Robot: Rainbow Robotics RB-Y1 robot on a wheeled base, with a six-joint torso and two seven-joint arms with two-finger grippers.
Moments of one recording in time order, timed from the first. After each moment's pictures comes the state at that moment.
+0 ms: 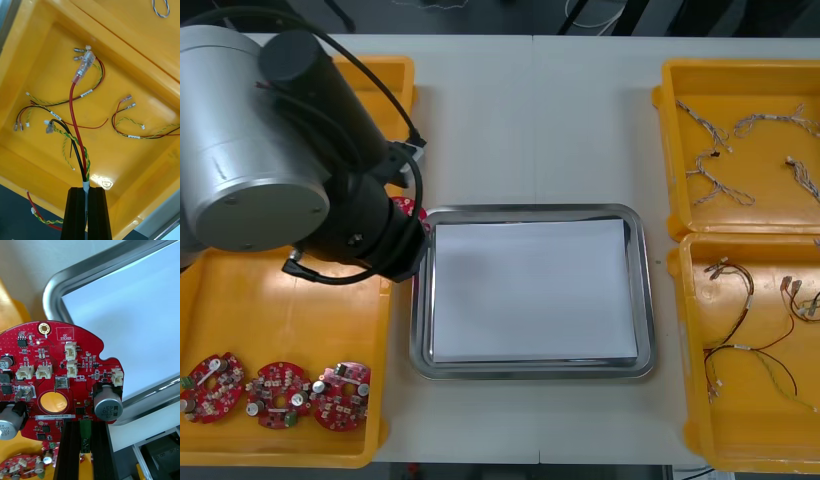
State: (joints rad) right arm 0.16 -1.07 -0.57 -2.22 -1.29 1.73 1.84; left arm -0.72 0.70 -0.47 -2.22 0.88 1.91 -0.85
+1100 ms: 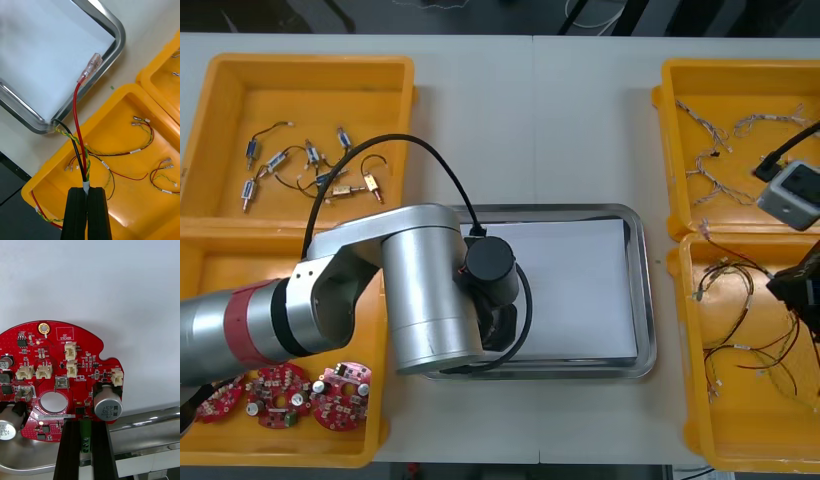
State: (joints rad) right arm -0.18 -1.07 -0.23 -2.56 -1.27 1.81 1.44; left arm -0.77 0.56 -1.00 -2.04 0.61 1.64 -0.29
